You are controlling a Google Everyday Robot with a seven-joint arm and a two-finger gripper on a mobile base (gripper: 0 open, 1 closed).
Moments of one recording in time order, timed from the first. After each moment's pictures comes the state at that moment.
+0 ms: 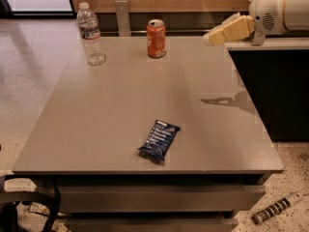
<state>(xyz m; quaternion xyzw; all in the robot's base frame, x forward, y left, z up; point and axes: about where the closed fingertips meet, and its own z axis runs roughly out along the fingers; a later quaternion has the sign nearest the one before) 0.652 -0.179 1.016 -0.40 0.72 0.10 0.55</state>
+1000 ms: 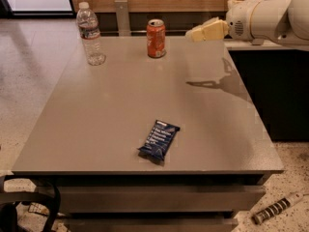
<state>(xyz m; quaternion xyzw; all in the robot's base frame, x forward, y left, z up) 0.725 -0.163 0.979 -0.34 0.72 0.15 0.58</state>
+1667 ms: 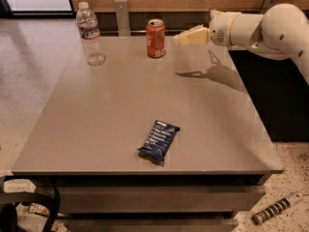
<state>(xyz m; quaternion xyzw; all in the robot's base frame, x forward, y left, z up) 0.778 -0.137 0.938 -0.33 0.70 0.20 0.59</state>
